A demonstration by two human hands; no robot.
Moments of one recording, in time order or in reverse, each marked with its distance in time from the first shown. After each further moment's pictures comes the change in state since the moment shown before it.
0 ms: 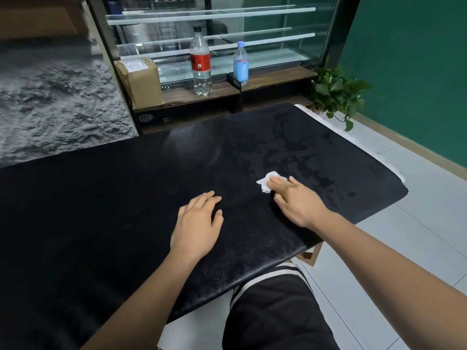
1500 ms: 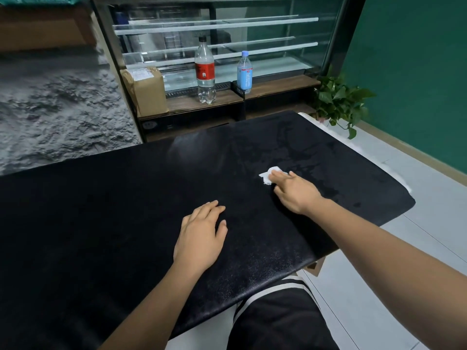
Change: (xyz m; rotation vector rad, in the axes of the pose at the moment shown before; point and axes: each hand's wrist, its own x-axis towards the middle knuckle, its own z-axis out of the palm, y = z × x) left_hand -0.001 0.001 -0.001 0.008 0.007 0.011; right_hand 0.060 0.014 -0.007 -0.040 -0.056 0.045
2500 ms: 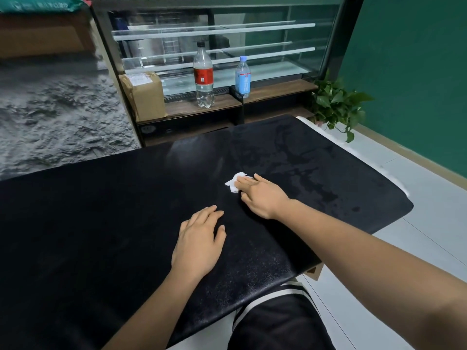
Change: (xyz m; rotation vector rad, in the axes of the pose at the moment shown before) left_hand 0.002 -0.001 0.002 0.007 -0.002 -0.005; right_hand 0.032 -0.060 0.017 -0.069 -0.028 -0.269
